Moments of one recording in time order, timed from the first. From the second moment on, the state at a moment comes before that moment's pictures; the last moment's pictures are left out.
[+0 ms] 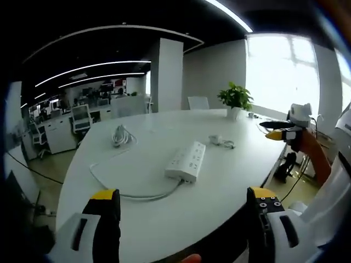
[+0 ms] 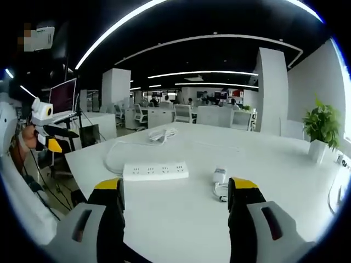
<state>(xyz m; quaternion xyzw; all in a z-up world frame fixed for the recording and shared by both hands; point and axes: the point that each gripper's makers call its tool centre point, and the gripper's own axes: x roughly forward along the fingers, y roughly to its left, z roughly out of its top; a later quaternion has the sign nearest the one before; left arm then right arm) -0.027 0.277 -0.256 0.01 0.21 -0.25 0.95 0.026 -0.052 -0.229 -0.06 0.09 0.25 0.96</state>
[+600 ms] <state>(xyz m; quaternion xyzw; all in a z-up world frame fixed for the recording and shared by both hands) -0.032 0.277 -0.258 0.02 0.21 -0.26 0.94 0.017 -0.058 -0.227 -0.06 0.08 0.24 0.97</state>
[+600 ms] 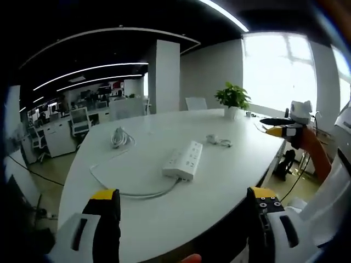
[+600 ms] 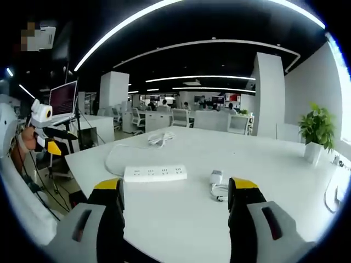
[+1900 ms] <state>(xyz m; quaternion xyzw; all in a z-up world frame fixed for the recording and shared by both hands) 0.009 0.257 -0.280 0.02 0.24 -0.28 0.93 0.039 -0.072 -0.243 -0.10 0.09 0.23 0.96</state>
